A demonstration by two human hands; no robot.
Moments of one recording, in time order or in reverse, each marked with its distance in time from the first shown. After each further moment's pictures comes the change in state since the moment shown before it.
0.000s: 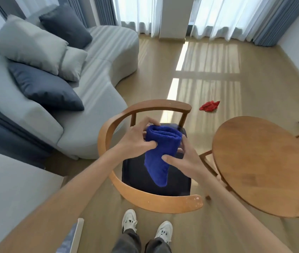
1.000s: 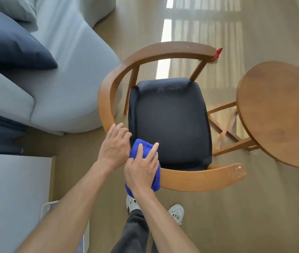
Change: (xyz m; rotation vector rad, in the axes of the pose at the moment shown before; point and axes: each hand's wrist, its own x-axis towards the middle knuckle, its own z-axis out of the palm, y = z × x) left_hand -0.071 -0.297 -0.038 0.923 -0.108 0.018; right_hand 0.046 0.143 0.340 -0.704 0.221 0.687
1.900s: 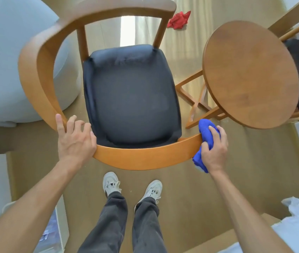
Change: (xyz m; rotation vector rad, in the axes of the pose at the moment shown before) left_hand -0.009 0.045 0.064 0.229 -0.151 -0.181; right_hand 0.050 0.317 -0.118 0.128 0.499 0.088
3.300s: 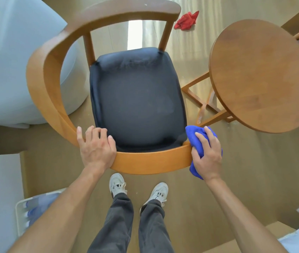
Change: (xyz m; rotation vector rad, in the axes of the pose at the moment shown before) left_hand 0.004 0.052 0.018 -0.216 0.083 -0.202; right_hand -0.009 -0.009 0.011 -0.025 -0.115 -0.208
